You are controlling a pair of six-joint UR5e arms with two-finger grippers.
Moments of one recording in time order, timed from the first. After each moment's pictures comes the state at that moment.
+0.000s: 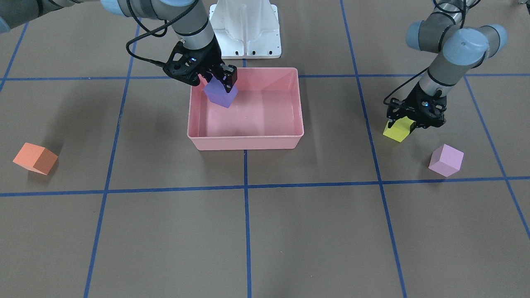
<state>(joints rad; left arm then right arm) -0.79 -1.58 -1.78 -2.13 -2.02 -0.65 0.49 -0.95 1.92 -1.67 1.97 1.79</state>
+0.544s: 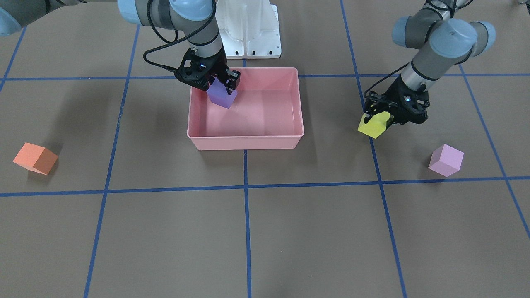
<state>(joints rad) -0.79 -1.75 -1.87 -1.98 -2.11 -0.83 0.41 -0.97 1.85 -1.65 1.93 1.79</state>
